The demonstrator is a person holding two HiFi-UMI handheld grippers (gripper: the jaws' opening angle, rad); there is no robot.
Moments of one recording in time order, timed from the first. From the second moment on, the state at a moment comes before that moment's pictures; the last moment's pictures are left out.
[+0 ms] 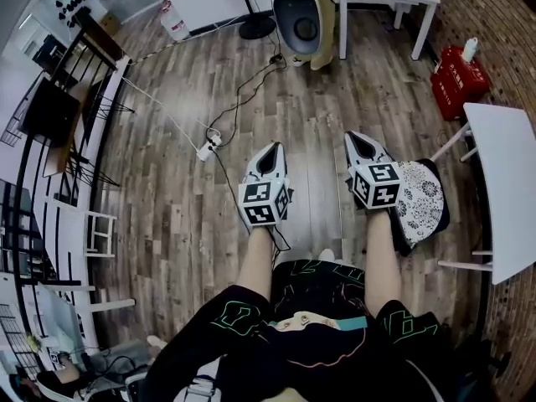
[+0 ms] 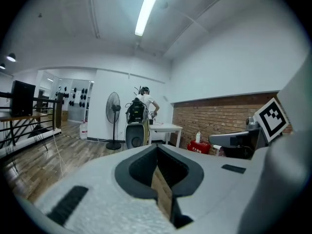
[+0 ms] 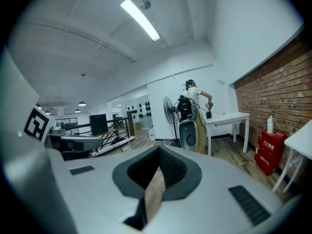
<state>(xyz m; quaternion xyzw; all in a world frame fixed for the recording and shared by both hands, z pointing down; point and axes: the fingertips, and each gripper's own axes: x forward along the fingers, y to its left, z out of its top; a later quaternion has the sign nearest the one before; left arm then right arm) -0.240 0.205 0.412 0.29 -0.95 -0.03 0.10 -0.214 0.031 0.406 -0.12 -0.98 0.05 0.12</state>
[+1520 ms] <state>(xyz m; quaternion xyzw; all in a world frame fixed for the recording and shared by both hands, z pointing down) -0.311 -0.158 0.487 0.74 -0.64 0.04 0.19 -0.147 -0.206 0.476 0.41 -0.89 0.15 0.14</state>
